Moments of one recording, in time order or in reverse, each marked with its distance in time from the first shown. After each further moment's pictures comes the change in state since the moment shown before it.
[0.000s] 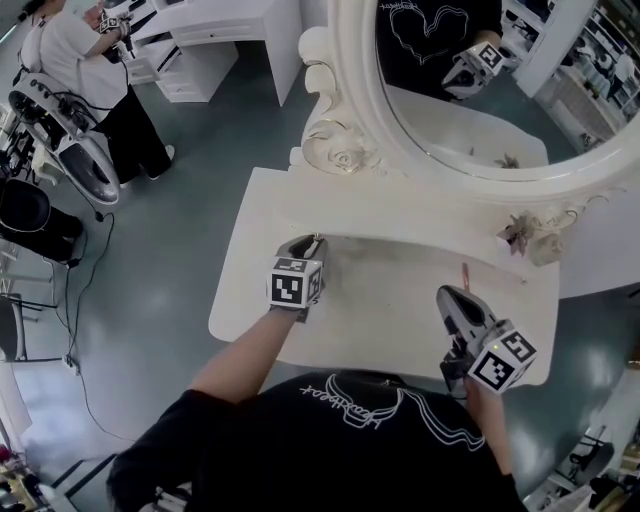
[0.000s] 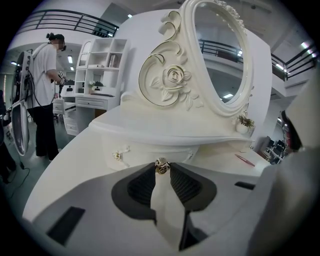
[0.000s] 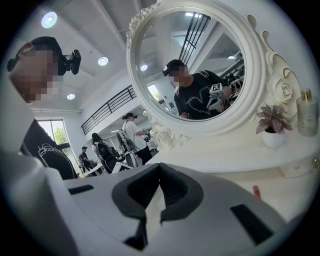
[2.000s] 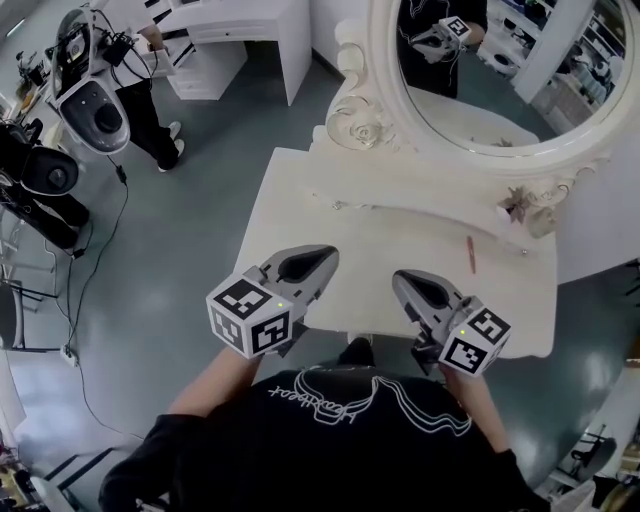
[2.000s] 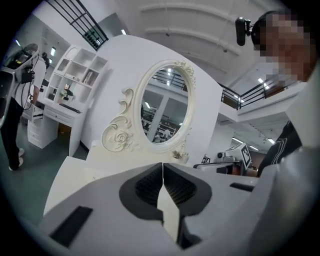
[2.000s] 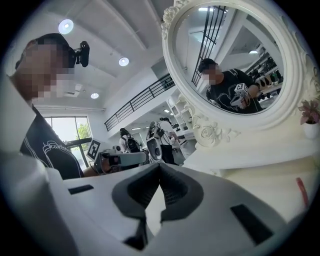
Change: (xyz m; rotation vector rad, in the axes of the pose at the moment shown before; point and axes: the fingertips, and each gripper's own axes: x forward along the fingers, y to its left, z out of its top) left arm -0.240 -0.105 0.066 0.040 -0.261 -0.458; right arm 0.021 0.149 -0.028 -0.103 0.004 0.234
